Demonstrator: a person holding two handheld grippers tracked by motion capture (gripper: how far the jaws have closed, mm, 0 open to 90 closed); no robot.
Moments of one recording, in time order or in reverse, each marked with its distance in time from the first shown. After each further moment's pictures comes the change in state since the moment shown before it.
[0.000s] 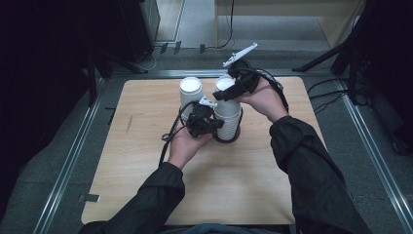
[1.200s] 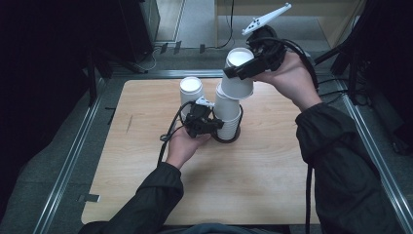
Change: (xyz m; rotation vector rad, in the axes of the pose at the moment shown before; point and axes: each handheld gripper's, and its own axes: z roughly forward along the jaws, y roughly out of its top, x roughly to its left) left arm 0.007 -0.003 -0.002 -0.001 -0.033 -0.004; right arm 0.013 0.039 -0.108 -0.108 -0.025 -0.056
